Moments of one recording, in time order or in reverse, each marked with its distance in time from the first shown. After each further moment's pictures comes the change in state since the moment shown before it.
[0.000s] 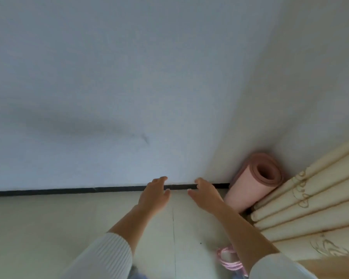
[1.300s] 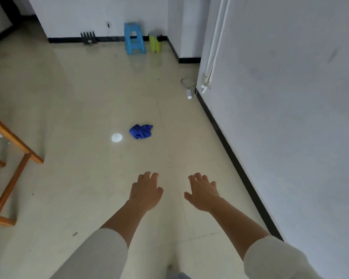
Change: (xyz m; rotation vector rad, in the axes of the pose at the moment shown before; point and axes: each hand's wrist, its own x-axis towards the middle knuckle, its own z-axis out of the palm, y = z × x) left_hand -0.550 -0.965 -0.436 -0.118 0.581 -1.194; right_hand -0.322 -0.877 0.854 -1.050 -0.529 -1.433
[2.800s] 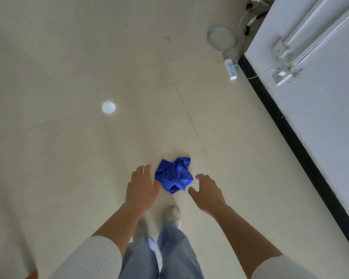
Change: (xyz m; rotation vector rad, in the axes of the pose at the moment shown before) left_hand 0.980 -0.403 -0.139 -0.140 -0.239 -0.084; right_hand 1.005 -0.195 -0.126 0.521 -0.255 0.412
